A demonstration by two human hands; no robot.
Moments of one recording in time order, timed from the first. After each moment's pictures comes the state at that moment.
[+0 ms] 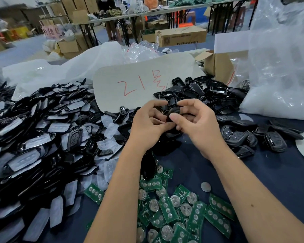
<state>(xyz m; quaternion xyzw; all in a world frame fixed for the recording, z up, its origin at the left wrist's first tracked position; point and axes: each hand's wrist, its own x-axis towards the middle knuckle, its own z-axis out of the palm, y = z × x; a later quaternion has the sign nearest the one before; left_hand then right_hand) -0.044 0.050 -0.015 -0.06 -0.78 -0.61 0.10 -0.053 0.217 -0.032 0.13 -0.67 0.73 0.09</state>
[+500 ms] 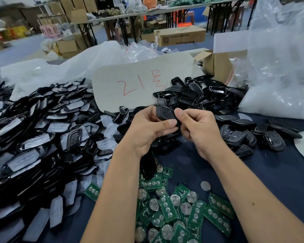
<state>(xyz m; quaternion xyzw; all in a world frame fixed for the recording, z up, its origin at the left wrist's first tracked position) -0.037 0.051 -0.006 -0.02 -0.57 -0.82 -0.07 -0.048 0.215 -0.032 0.10 -0.65 0.75 0.03</state>
